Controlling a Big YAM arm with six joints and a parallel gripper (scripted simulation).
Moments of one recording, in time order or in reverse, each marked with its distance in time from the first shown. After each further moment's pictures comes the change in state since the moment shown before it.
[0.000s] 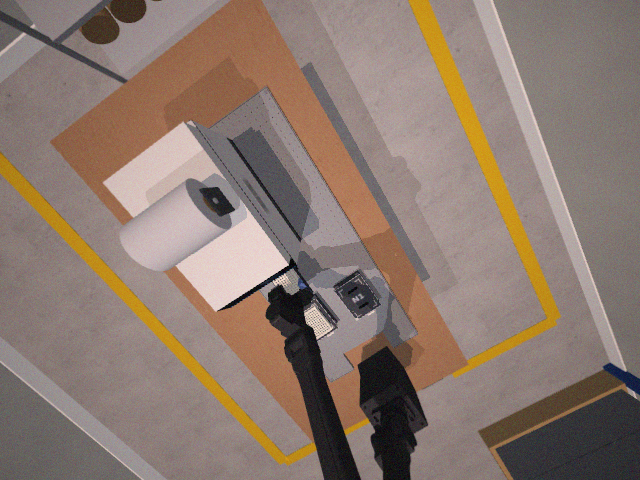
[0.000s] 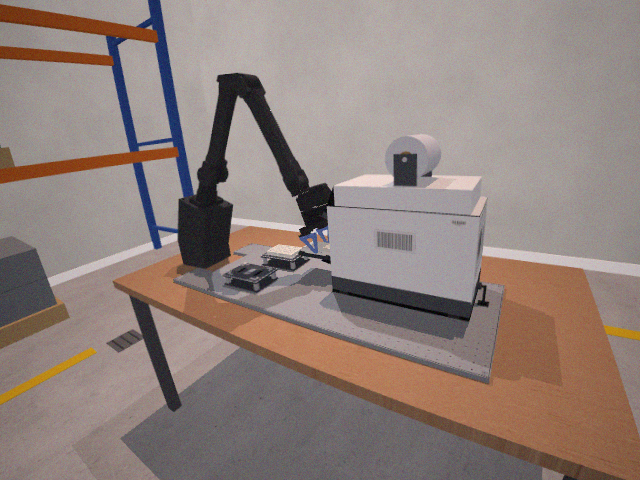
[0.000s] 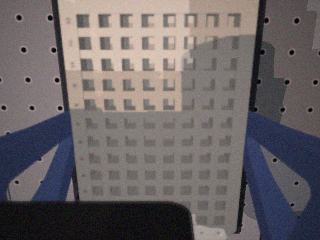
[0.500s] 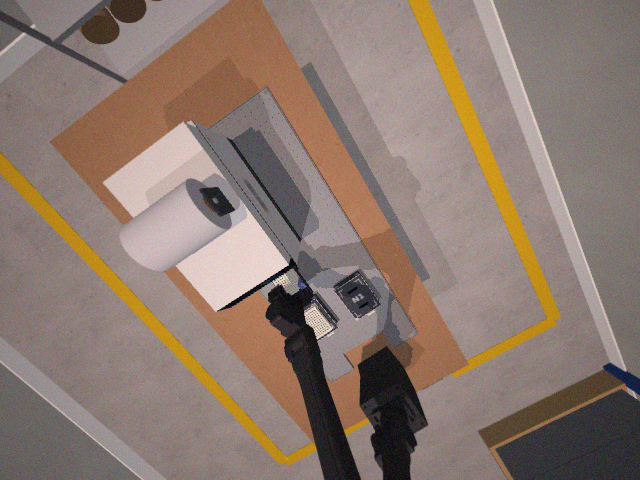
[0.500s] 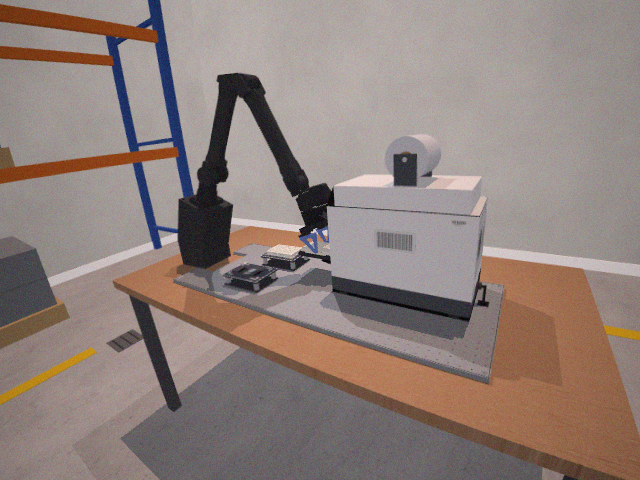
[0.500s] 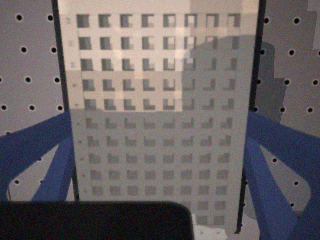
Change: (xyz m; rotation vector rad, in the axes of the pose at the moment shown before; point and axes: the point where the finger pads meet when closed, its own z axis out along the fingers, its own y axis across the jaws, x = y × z) arm 0.000 0.000 0.000 -0.001 0.000 -0.001
